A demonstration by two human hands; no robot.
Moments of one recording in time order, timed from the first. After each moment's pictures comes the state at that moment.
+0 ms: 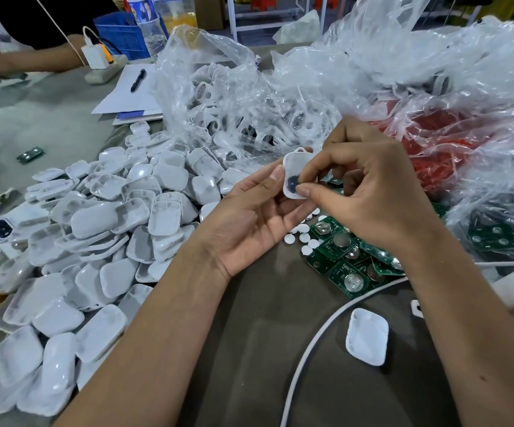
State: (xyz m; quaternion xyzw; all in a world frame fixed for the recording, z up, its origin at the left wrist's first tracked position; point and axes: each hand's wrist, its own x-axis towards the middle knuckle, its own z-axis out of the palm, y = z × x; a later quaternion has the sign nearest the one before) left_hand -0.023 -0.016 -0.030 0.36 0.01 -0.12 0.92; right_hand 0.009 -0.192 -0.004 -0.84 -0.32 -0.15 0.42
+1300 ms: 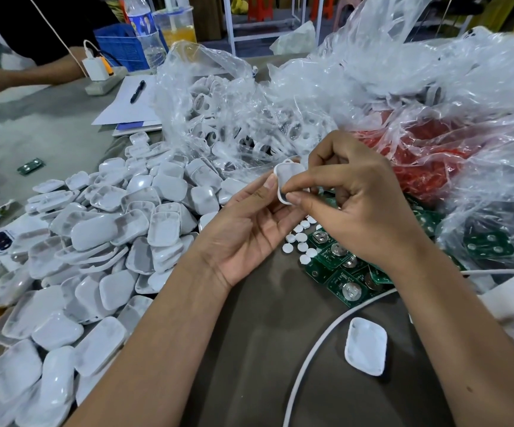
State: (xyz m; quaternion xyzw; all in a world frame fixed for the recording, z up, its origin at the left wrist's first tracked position) left_hand -0.018 -0.012 -0.041 0.31 -0.02 -0.13 0.94; right_hand 0.011 -0.187 -0.012 -0.82 -0.35 -0.19 0.41
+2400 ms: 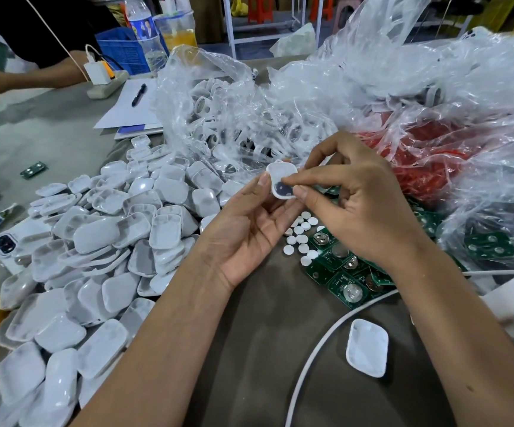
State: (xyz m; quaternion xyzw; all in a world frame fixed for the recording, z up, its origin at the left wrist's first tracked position) left_hand -0.017 -0.016 -0.034 0.28 0.04 -0.09 0.95; right_hand 0.017 -0.190 -0.018 -0.84 -0.32 -0.19 0.40
